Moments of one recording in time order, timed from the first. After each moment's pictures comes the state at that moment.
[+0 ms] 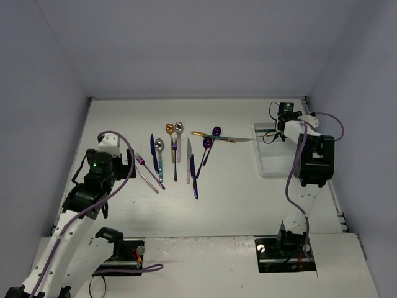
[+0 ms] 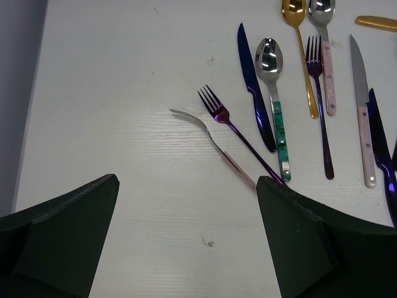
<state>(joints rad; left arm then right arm) -0.29 0.69 0.79 -0.61 -0.29 -0.12 -0.07 2.07 1.39 -0.15 0.60 1.25</state>
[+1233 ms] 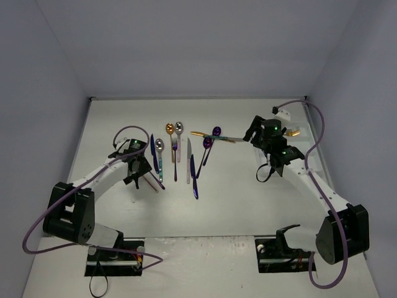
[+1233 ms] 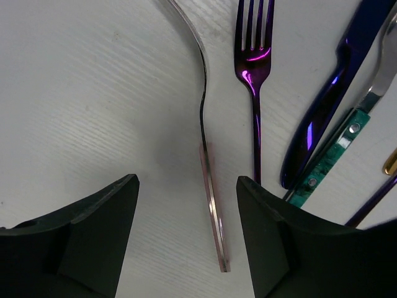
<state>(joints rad) -0.29 1.41 0.83 -0.56 -0.34 -0.83 0.32 1.25 0.90 -0.18 0.30 0.56</state>
